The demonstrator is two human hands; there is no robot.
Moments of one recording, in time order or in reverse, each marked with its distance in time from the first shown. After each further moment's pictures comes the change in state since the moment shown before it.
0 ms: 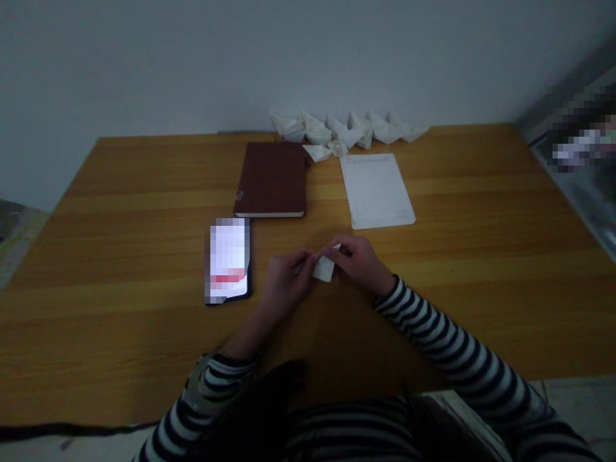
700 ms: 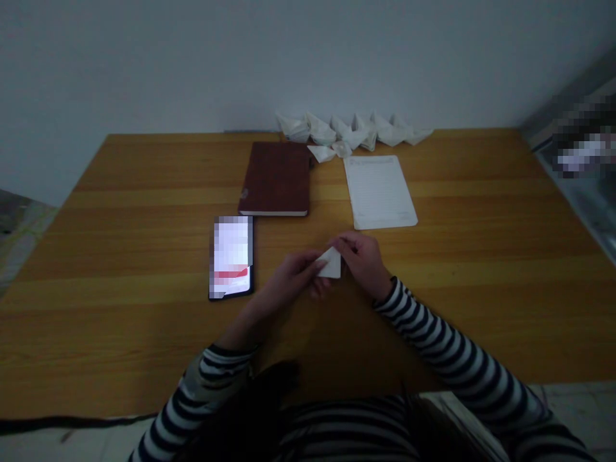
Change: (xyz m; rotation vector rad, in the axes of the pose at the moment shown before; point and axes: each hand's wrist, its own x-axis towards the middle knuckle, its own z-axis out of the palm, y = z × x) left_hand 0.009 -0.010 -0.003 -0.586 -0.450 -0.254; right_hand -0.002 0.008 0.002 -0.021 0.247 -0.057
